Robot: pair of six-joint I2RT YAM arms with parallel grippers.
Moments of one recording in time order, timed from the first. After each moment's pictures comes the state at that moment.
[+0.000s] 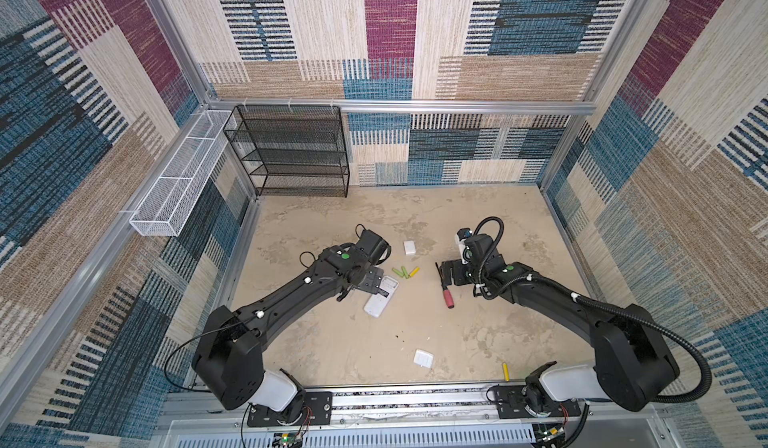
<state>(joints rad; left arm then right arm) -0.64 1.44 1.15 -0.86 -0.44 -0.34 0.43 1.38 0.80 -0.25 0.06 0.24</state>
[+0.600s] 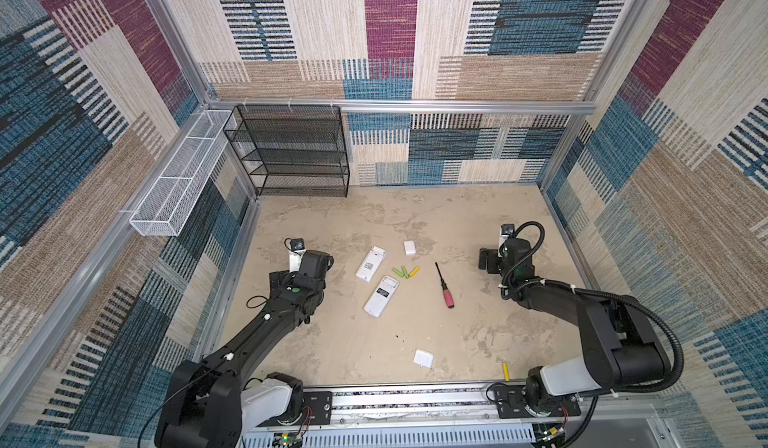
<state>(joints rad) -0.29 1.19 0.63 -0.29 -0.73 -0.25 0.11 1.49 0.54 0.40 0.20 0.05</state>
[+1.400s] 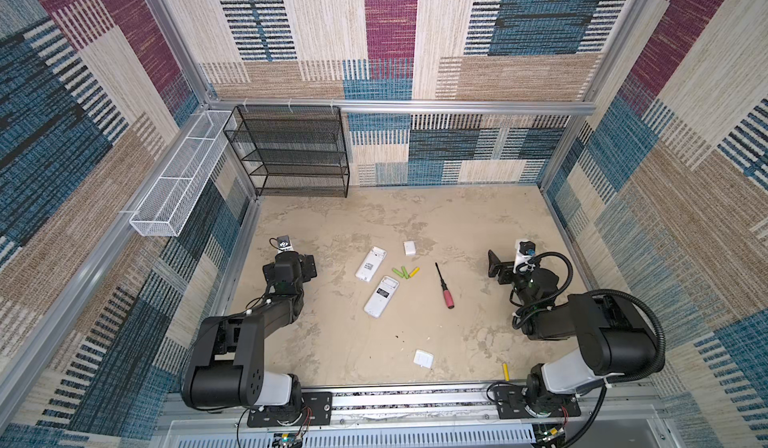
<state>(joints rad) 0.00 1.46 0.46 0.49 -0.30 -0.08 -0.05 1.53 0.21 1.19 -0.14 0.01</state>
